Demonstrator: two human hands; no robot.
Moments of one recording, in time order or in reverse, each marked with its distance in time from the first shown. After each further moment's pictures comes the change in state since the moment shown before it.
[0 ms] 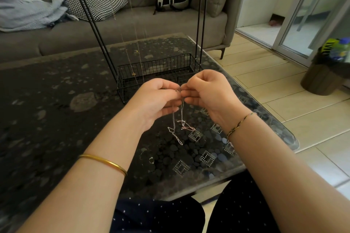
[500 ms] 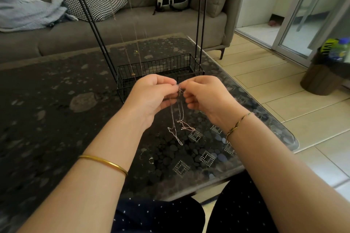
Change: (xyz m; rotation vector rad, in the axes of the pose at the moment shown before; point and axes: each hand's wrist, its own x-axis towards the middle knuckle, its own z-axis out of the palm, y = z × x) left_hand -0.001 0.005 0.001 -0.099 0.121 0.057; right_hand -0.002 0.000 0.004 -0.148 -0.043 0.060
